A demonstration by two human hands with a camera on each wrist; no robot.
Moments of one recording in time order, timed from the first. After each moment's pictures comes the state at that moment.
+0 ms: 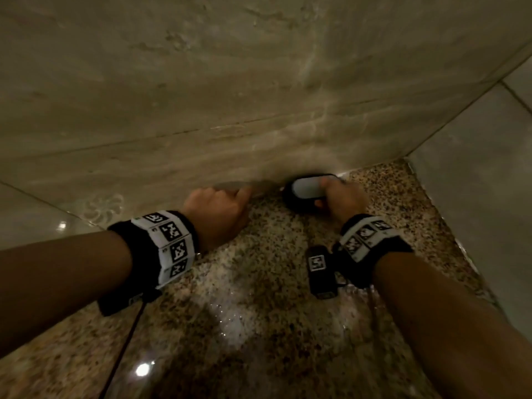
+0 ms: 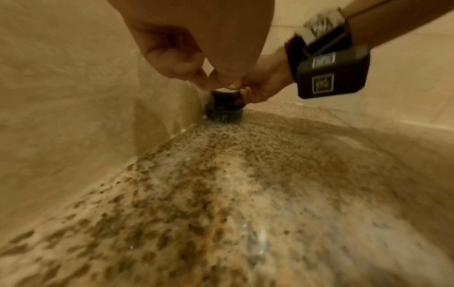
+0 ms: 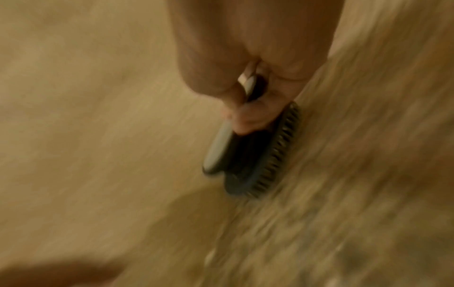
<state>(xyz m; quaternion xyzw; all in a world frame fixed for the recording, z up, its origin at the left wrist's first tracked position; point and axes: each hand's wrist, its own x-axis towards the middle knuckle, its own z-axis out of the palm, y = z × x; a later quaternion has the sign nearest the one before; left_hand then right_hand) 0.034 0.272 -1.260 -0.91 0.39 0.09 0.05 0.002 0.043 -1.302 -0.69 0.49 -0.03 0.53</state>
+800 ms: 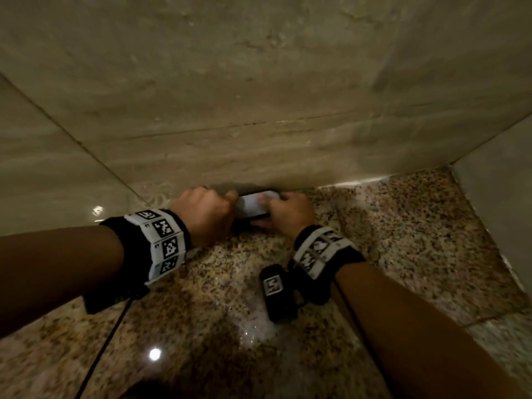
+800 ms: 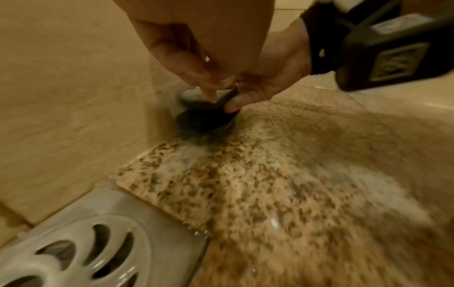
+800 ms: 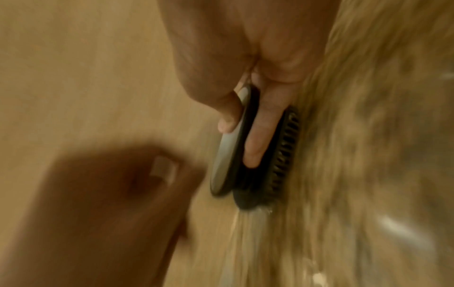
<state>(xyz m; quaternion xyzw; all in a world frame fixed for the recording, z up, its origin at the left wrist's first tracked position) 0.036 0.350 -1.262 -0.92 0.35 0.12 0.11 0.006 0.189 -1.302 -0.69 0.34 0.11 0.63</state>
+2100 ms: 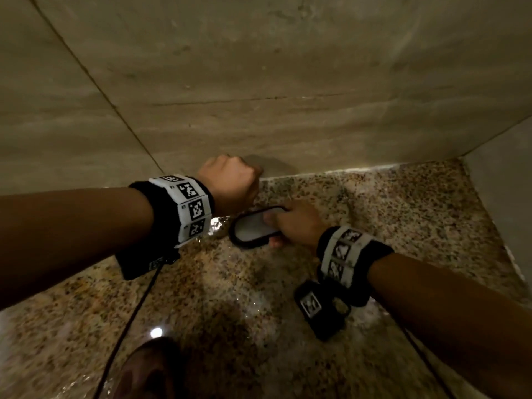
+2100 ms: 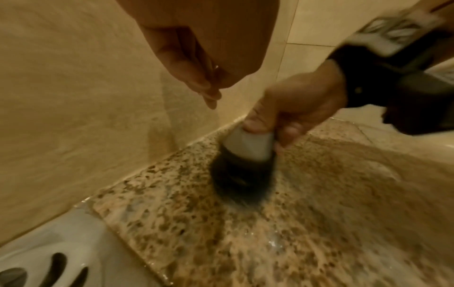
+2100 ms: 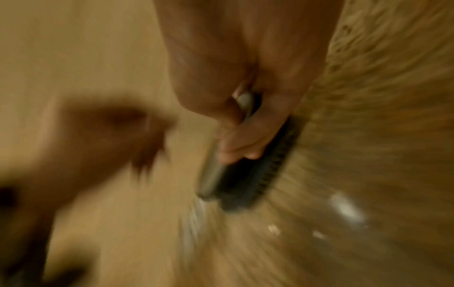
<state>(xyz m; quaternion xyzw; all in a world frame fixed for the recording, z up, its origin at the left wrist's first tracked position) 0.033 0.342 -1.248 -0.93 0.35 0.08 0.02 -0.025 0.186 -1.304 -0.74 0.29 0.24 0.55</state>
